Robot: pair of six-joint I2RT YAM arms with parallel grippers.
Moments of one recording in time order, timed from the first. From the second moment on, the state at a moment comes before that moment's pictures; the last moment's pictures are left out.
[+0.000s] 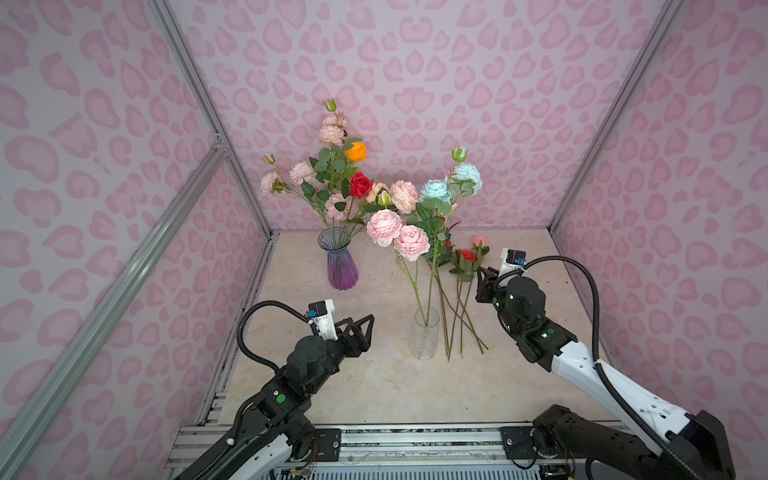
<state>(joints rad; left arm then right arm) -0.69 0.54 0.38 -0.10 -0.18 -0.76 0.49 1.10 0.74 0.05 0.30 0.42</state>
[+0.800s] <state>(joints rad) -0.69 0.87 0.47 -0.17 -0.12 -0.83 0.31 1.91 1.12 -0.16 -0.06 0.60</state>
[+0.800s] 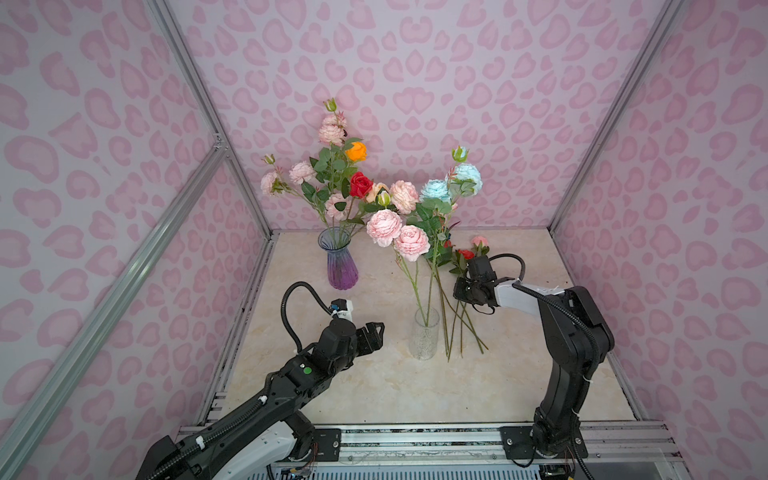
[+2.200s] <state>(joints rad) -0.78 0.61 0.53 0.07 0.27 -0.57 0.40 0.58 0.50 0.14 0.08 0.60</state>
